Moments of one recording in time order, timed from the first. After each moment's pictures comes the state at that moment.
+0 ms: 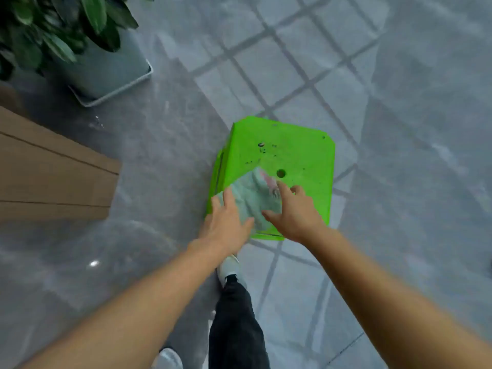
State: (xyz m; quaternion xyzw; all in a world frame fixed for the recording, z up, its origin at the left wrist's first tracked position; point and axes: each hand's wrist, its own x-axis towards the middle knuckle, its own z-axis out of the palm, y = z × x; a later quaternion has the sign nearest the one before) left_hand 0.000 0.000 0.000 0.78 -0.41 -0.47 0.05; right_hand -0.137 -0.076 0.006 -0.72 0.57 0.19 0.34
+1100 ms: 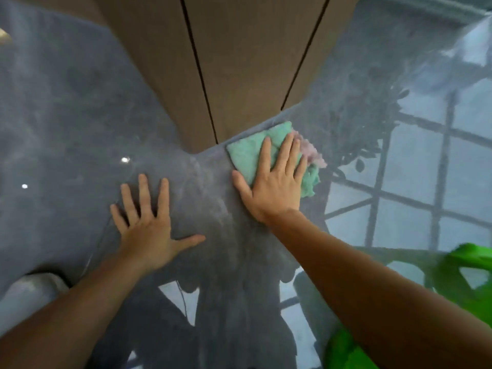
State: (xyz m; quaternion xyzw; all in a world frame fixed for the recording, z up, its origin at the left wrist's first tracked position) left_hand 0.306 0.267 -0.562 0.94 -0.06 -0.34 0.01; right_hand 0.303 0.028 -0.578 -0.97 0.18 0.08 0.11
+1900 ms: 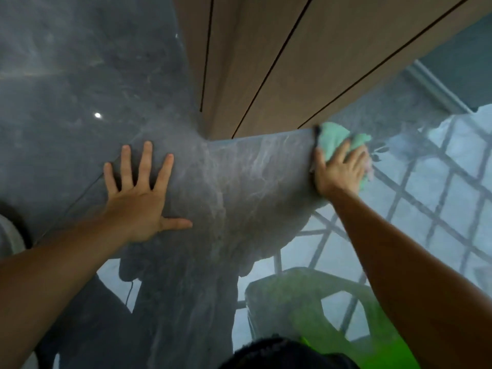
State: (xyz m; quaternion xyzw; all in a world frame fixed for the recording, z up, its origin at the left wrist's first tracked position) left_hand 0.314 0.272 -0.551 0.93 -0.08 -0.35 0.06; right_hand 0.353 -0.111 -0.568 -0.95 0.30 0.09 0.05
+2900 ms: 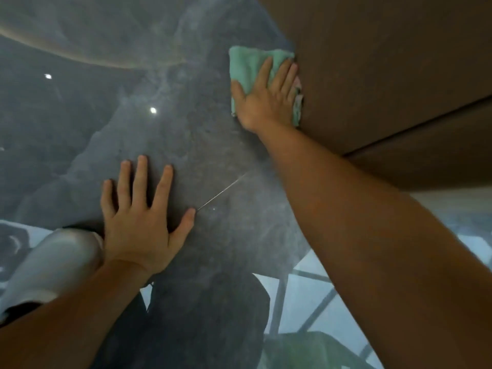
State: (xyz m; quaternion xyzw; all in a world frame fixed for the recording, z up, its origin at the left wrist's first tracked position) left_hand 0.305 0.376 -0.587 0.99 0.11 -0.03 0.04; right_hand 0.566 0.239 -0.579 -0.99 -0.01 0.09 0.07
